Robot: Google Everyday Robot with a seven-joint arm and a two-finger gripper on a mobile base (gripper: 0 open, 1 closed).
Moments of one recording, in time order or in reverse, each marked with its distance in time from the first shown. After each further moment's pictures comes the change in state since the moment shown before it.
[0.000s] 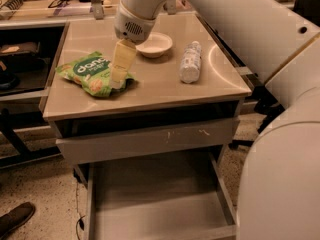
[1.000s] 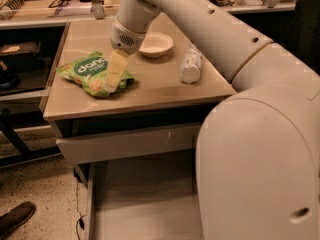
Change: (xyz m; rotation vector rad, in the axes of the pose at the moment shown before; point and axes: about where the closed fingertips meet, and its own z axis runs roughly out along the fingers) arm 0.000 -0.036 0.062 -0.065 -0.018 0.031
